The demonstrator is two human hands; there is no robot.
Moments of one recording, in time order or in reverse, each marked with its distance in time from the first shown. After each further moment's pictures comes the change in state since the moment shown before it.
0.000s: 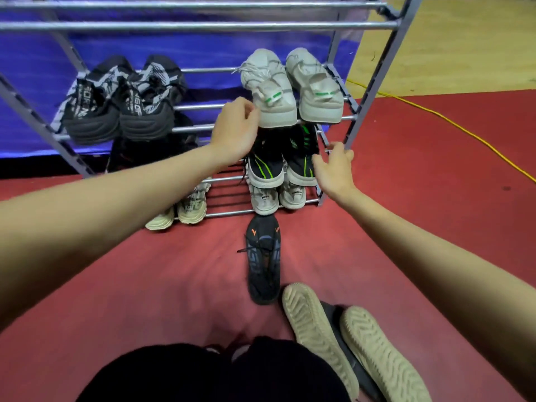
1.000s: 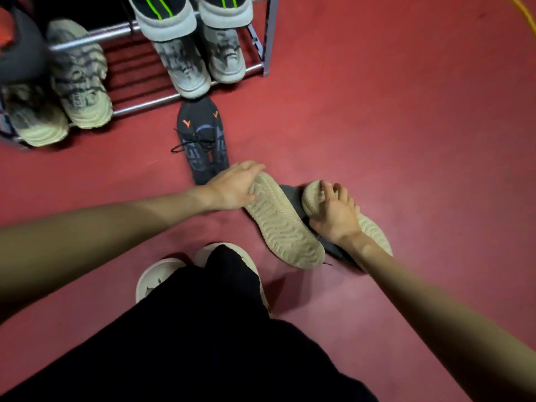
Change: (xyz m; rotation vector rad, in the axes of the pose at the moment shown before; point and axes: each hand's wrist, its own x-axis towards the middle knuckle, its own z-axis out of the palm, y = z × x) left_hand -0.186 -0.165 0.173 0.590 -1.010 0.241; right_hand -0.206 0.263 0.020 -0.519 -0.340 0.368
